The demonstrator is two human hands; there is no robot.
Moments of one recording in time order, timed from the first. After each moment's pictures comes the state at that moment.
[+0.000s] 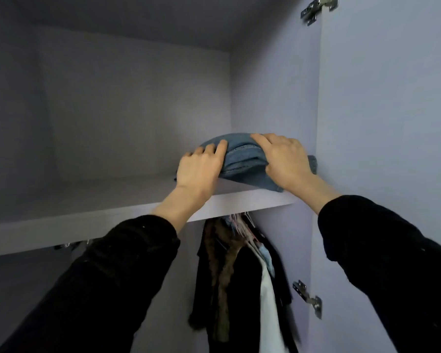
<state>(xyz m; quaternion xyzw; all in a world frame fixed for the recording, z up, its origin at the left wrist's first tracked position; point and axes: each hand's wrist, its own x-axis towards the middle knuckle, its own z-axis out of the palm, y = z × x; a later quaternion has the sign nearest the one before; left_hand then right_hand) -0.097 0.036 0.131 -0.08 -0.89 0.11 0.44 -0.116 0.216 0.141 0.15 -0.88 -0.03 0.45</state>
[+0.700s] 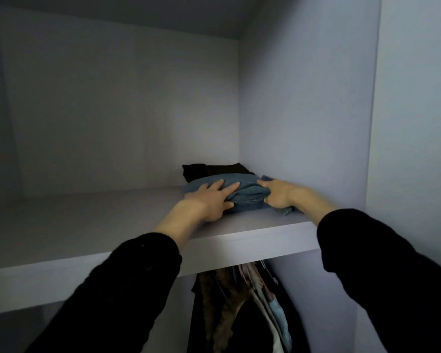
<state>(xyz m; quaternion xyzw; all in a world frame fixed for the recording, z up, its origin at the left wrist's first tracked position) -0.315 0.046 0.119 -0.10 -0.99 0.02 0.09 -0.349 0.229 0.135 0.12 -0.99 0.05 0.04</state>
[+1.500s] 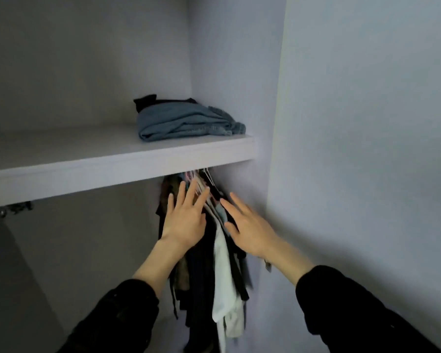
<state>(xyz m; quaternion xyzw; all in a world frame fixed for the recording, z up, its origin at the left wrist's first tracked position) -0.175 0.115 -0.059 -0.13 -0.97 -0.04 0.19 -0.157 0.285 -0.066 0.20 -0.96 0.14 0.11</state>
